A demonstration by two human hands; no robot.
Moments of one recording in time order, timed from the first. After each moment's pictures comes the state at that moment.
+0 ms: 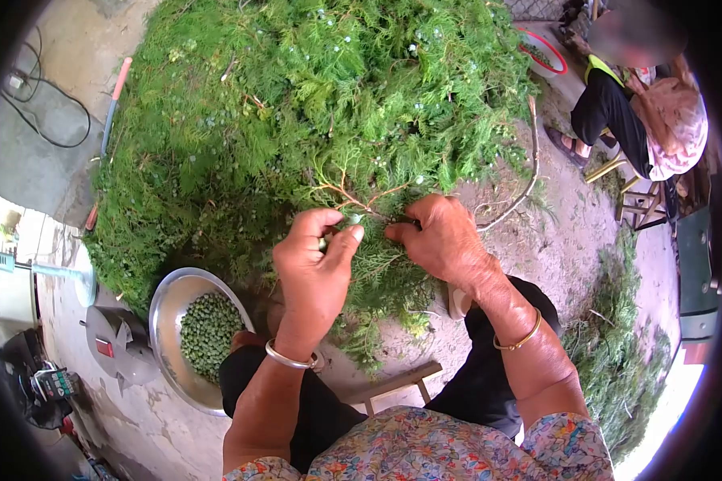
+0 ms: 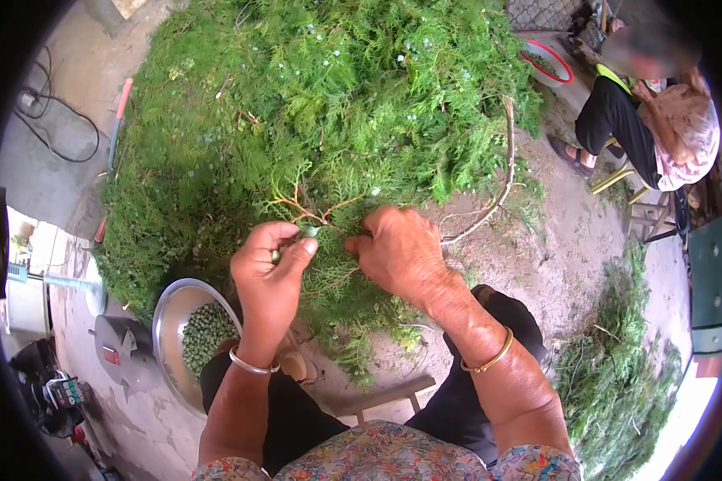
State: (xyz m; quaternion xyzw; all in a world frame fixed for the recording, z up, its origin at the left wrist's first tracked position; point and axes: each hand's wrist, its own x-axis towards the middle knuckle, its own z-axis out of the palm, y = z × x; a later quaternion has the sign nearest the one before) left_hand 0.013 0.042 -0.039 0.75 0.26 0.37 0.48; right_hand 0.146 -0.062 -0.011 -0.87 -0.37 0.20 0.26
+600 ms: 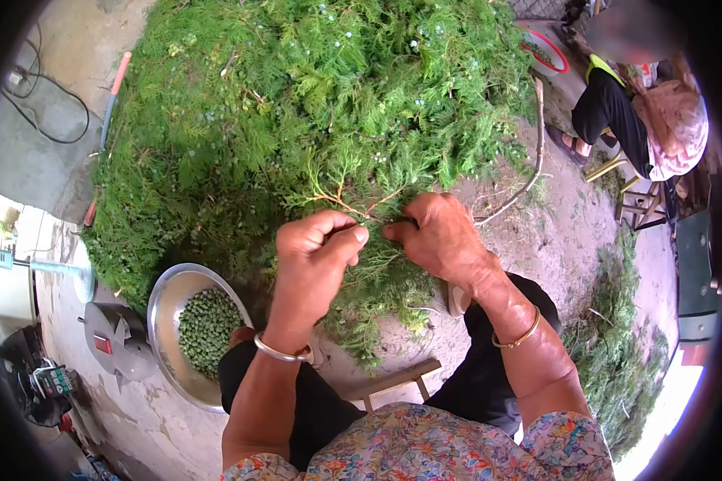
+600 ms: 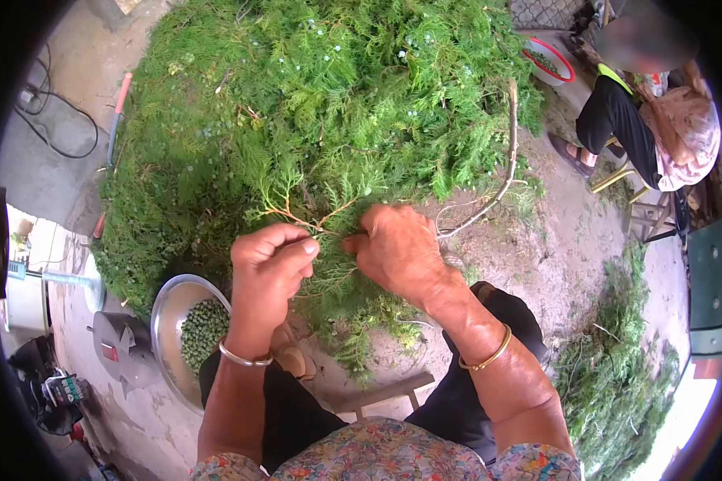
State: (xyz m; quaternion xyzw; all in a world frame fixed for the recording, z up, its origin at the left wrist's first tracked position) left_hand 0.007 0.049 -0.022 0.72 0.25 0.26 0.59; right_hand 0.143 -0.061 -0.012 -0.86 -0.39 0.21 0.26
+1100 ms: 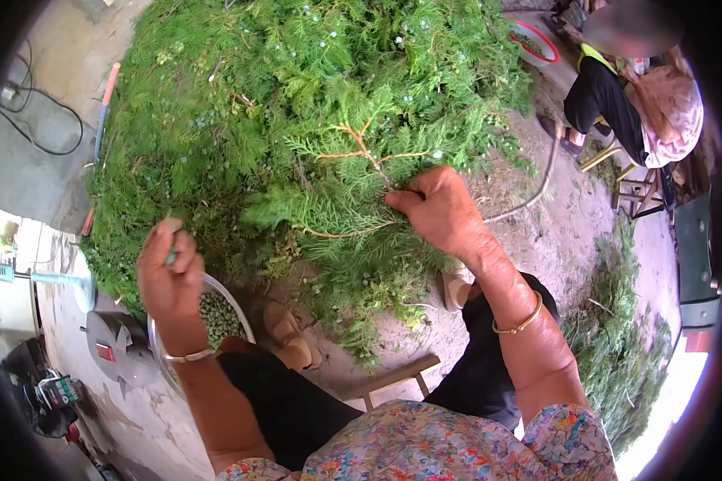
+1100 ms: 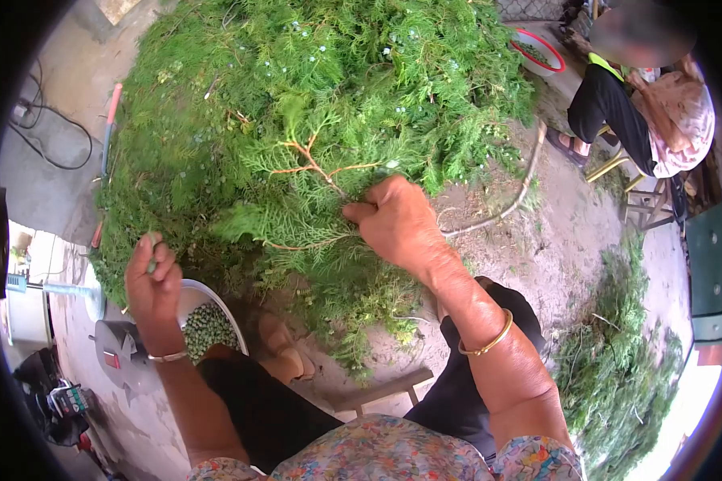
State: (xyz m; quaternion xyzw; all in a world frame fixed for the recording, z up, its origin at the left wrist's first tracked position) left_hand -0.091 0.156 -0.011 0.39 0.24 0.40 0.79; right_hand 0.173 -0.065 -0.031 -0.85 -0.34 0.19 0.36
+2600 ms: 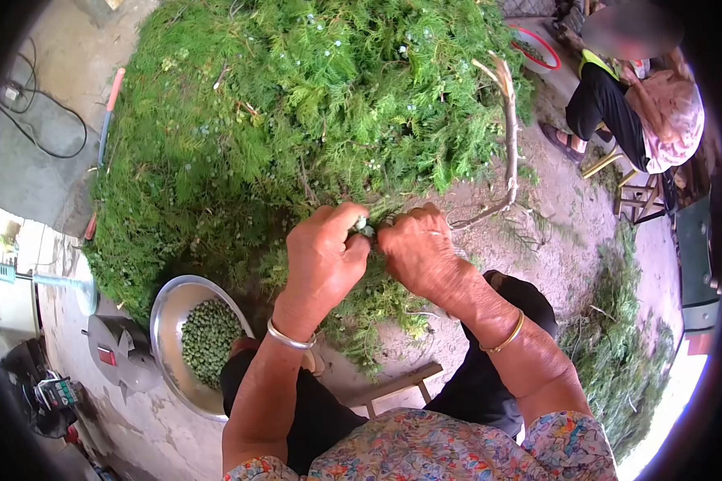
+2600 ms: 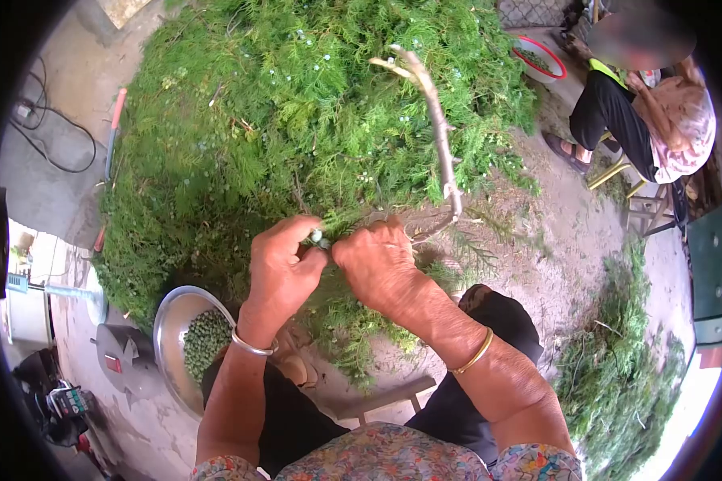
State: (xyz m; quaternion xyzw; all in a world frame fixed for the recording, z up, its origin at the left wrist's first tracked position) left_hand 0.034 0.058 -0.043 0.90 0.13 0.28 0.31; right_hand 0.134 -0.059 -0.034 -0.81 -0.58 0.05 0.03
